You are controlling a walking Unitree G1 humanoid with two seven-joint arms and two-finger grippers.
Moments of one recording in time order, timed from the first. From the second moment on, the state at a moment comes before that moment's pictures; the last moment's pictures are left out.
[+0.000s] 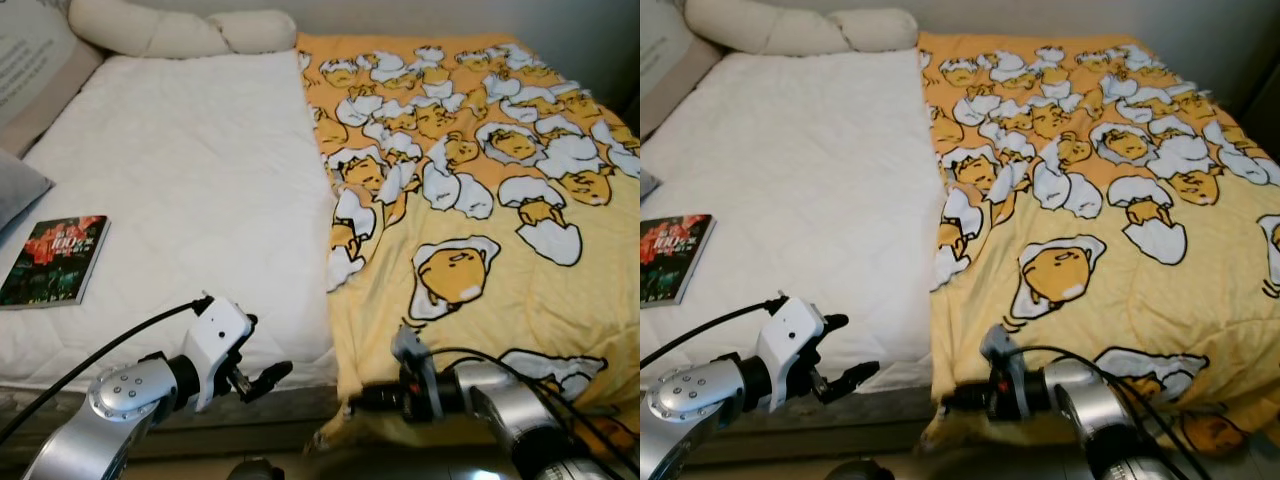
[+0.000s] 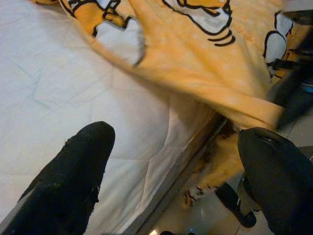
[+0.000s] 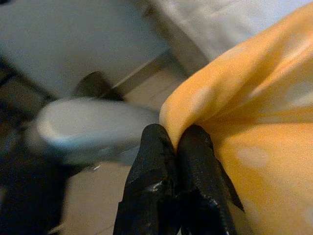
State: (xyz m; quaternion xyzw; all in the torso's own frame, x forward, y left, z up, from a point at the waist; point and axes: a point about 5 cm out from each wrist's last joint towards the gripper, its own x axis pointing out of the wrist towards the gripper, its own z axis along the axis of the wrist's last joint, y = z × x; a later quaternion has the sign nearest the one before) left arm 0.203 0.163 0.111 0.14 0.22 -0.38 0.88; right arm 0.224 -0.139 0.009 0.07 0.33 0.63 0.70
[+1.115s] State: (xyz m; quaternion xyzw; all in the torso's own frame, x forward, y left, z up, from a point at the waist) left arm 0.202 0.163 0.111 0.14 0.22 -0.39 0.88; right arm 0.216 -0.137 0.005 0.06 0.35 0.66 0.67
